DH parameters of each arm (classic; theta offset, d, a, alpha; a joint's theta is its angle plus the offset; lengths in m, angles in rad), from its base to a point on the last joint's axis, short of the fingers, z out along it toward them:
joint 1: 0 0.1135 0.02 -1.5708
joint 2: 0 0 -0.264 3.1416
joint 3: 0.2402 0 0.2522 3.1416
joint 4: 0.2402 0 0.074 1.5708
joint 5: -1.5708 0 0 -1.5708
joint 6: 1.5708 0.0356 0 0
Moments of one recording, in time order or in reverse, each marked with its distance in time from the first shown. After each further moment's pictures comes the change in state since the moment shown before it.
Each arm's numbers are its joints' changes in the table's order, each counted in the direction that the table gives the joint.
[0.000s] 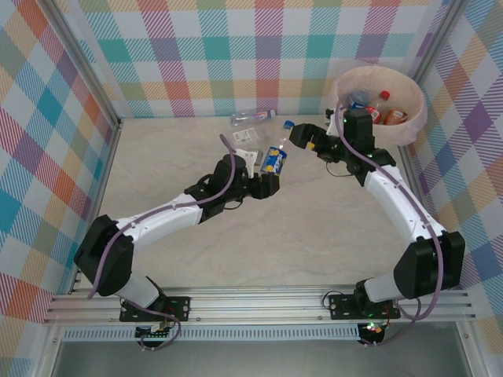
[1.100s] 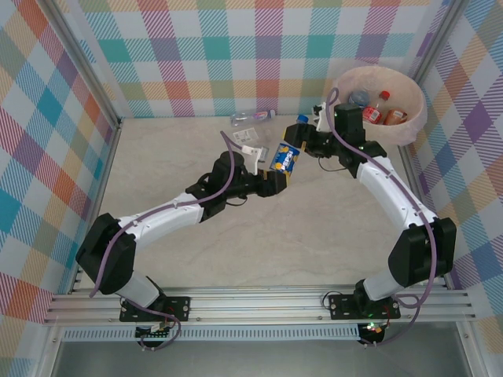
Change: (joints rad) left arm 0.003 0.027 0.011 -0.128 -0.182 -0.057; right arm 0.032 0.082 0.082 0.019 0.068 -0.018
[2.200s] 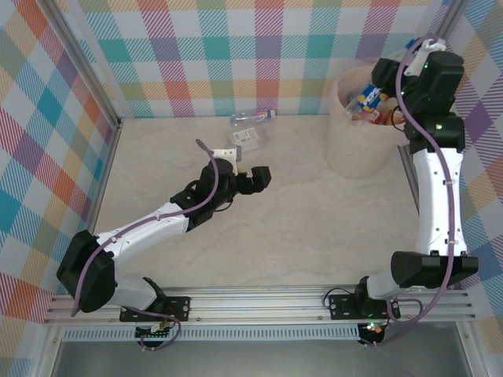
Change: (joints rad) left arm 0.003 -0.163 -0.100 0.124 0.458 -0.019; right arm -0.329 -0.022 0.590 0.256 -0.552 -0.352
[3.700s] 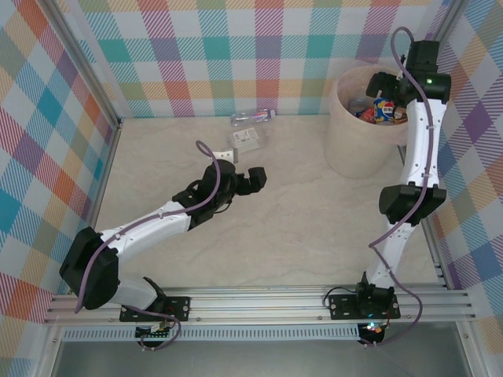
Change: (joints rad) left arm 0.018 0.027 0.001 0.069 0.076 -0.038; right arm -0.098 0.633 0.702 0.647 -0.042 -0.074
